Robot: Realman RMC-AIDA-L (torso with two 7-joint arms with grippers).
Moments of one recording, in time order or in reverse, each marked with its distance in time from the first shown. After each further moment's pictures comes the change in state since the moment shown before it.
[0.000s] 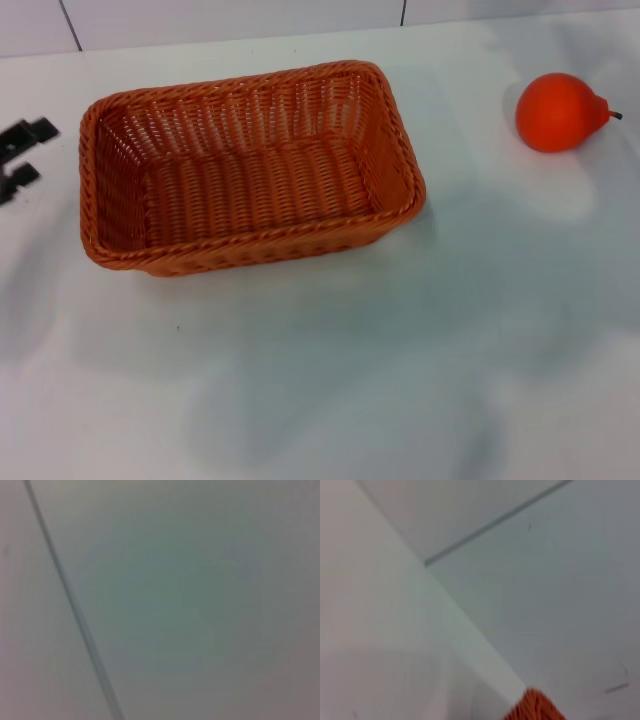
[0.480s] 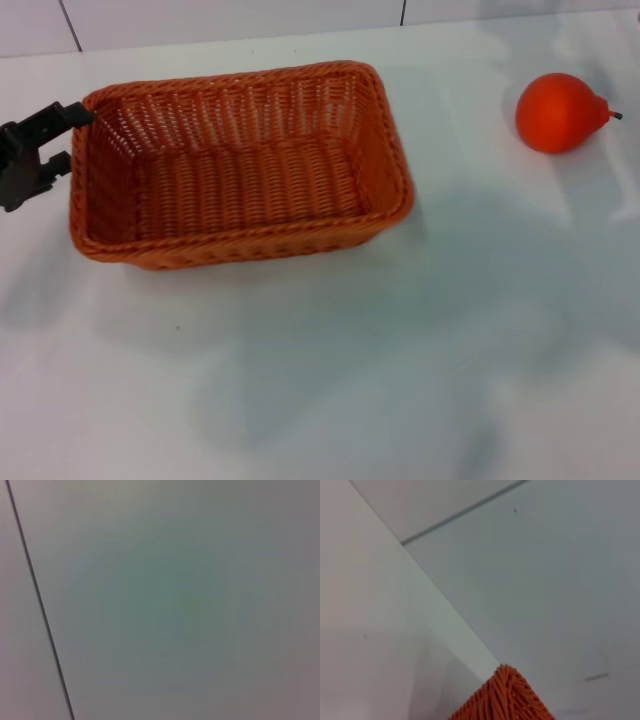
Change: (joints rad) left arm -0.046 -0.008 0.033 0.004 0.021 0.011 -0.104; right arm 0.046 0.045 0.286 0.218 0.077 -0.177 -0.377
